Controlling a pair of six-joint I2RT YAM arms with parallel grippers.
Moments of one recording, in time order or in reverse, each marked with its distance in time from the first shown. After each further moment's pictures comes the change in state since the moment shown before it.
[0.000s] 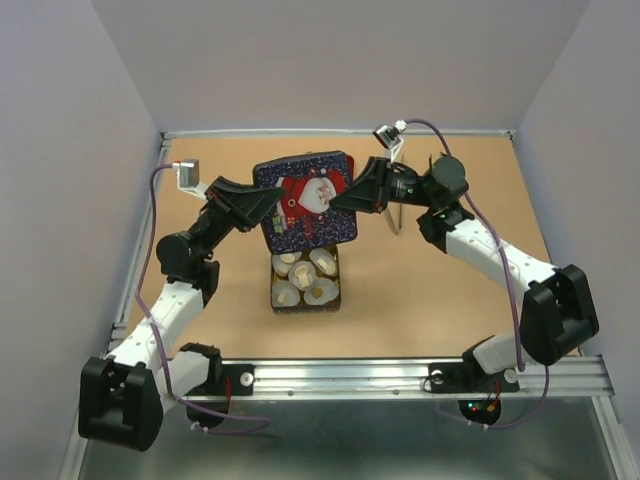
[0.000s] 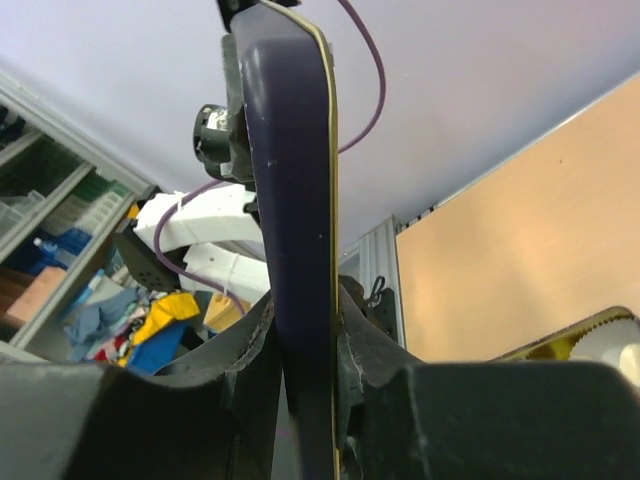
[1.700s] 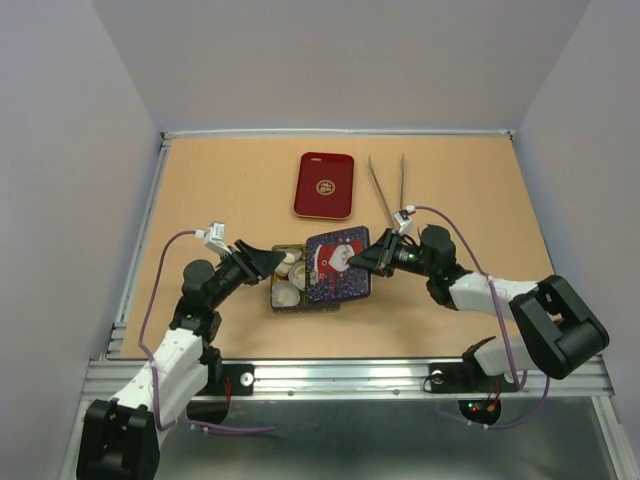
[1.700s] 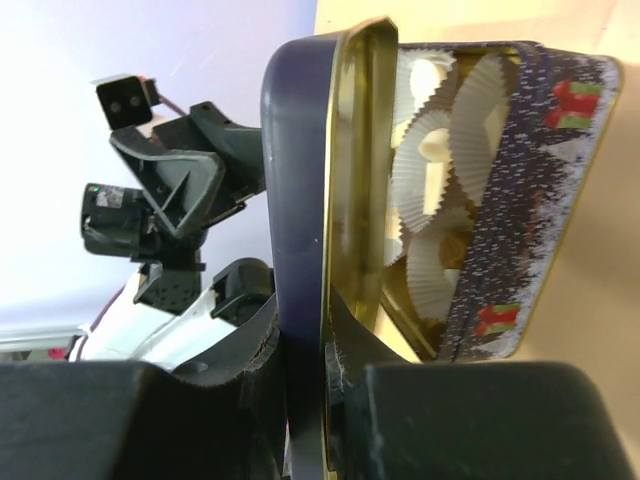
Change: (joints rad) left arm -0.002 -0.282 -0.430 -0.693 -0.185 0.349; right arm 0.013 -0.093 -0.653 -0.002 0.322 0.121
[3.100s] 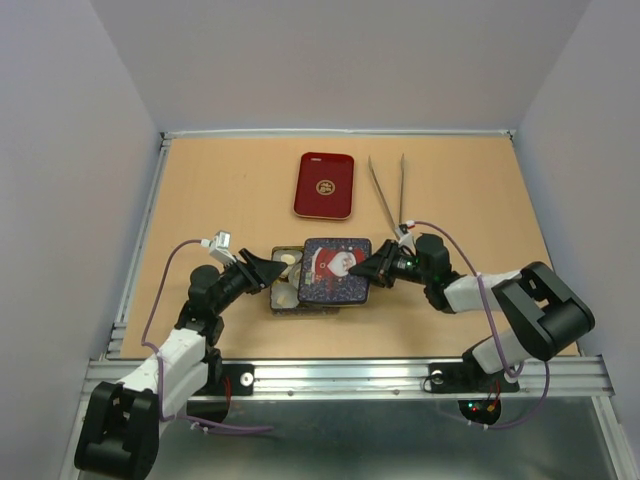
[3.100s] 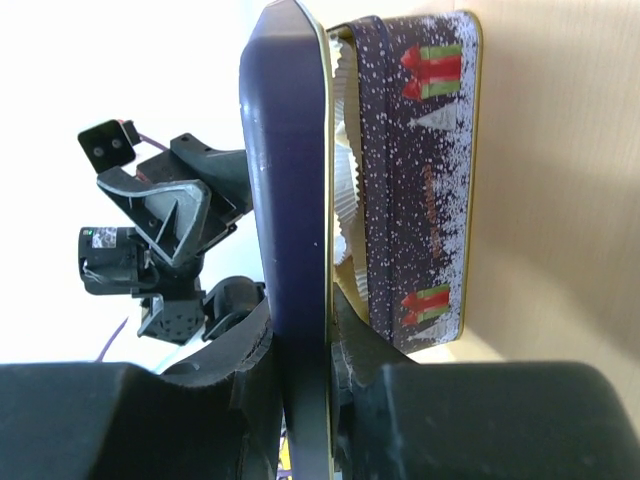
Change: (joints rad) left arm -0.012 0.090 -0.079 0.071 -0.020 0.021; right arm 0.000 0.116 -0.064 0.044 0.053 0.101
